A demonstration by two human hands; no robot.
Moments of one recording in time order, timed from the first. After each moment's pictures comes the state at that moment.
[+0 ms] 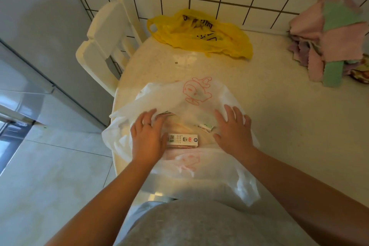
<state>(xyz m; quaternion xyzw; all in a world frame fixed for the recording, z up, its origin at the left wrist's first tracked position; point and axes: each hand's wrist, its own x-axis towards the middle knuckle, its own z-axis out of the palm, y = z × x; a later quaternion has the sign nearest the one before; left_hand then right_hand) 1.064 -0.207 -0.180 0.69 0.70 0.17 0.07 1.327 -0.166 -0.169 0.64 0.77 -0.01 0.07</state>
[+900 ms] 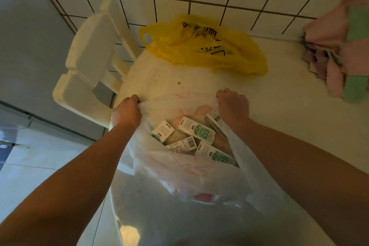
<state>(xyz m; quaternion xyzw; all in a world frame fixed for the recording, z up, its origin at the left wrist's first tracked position) 0.961 0.040 -0.203 0.61 0.77 0.06 0.17 1.266 0.045 -0.162 0.68 0.73 0.00 0.04</state>
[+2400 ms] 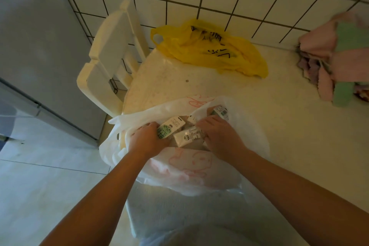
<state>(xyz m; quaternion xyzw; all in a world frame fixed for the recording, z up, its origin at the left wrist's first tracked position) 0.973 -0.067 -0.188 0.64 0.70 0.03 0.30 1.207 -0.074 -0.135 0.51 0.85 -0.12 -0.08</state>
